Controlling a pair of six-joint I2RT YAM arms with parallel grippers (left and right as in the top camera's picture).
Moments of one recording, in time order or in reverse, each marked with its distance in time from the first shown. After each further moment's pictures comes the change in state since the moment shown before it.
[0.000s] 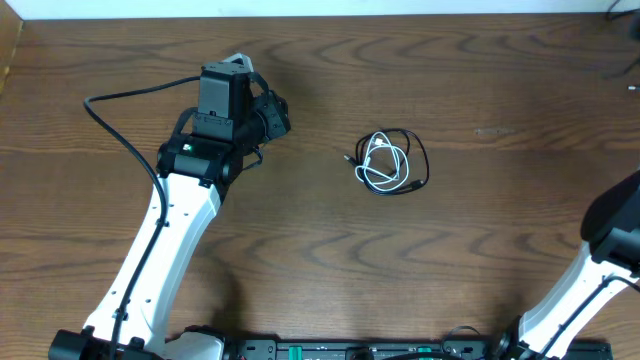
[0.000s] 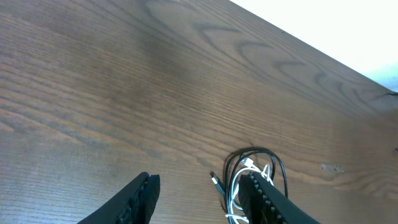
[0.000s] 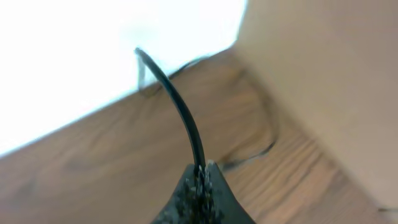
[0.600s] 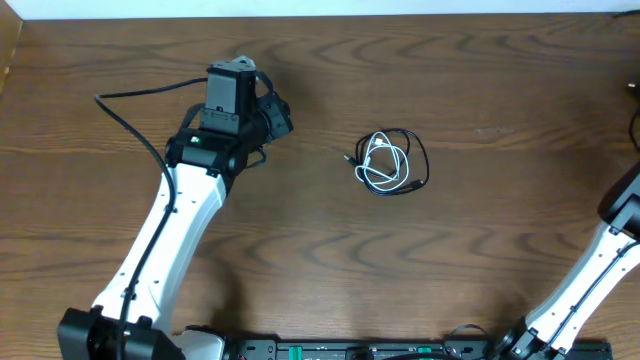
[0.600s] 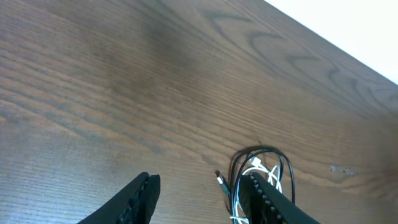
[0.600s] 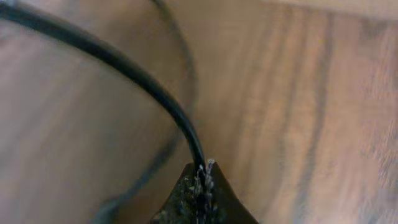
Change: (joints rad) left arm -0.002 0.056 0.000 0.007 0.000 -0.027; right arm -0.186 0.418 0.000 0.226 0.048 0.494
